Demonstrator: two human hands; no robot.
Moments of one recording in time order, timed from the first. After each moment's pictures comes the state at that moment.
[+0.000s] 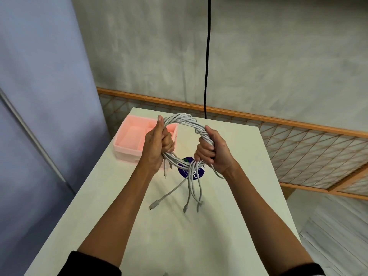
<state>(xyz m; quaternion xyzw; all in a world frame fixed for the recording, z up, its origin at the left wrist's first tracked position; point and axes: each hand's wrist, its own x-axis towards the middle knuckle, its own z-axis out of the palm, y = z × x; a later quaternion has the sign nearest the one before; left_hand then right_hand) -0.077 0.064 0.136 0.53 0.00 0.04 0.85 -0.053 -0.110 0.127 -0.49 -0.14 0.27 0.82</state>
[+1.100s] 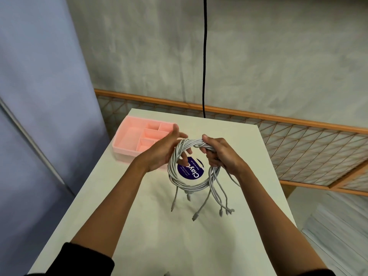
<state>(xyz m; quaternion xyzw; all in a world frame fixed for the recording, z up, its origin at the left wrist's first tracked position) -0.070 0.068 0.135 0.67 -0.11 -0.23 0.70 -0.063 -0.138 0.133 -0.74 -0.13 0.16 0.64</state>
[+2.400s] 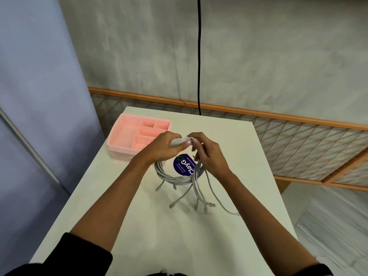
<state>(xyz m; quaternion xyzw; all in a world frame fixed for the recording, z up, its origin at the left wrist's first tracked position) -0.068 0.052 0.137 0.89 -0.15 -0.06 0.43 -0.071 -0.122 0.098 -0.84 -0.21 -0.11 0.49</state>
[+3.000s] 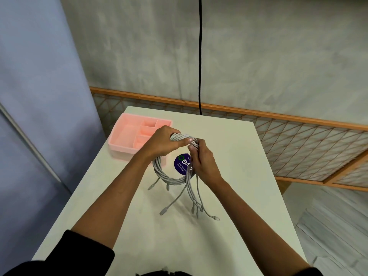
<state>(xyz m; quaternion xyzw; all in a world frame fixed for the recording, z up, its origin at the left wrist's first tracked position) -0.069 0.053 0.149 0.87 -0.11 -0.04 0.47 -0.085 -0.101 0.078 -0.86 -0.12 -0.10 0.48</state>
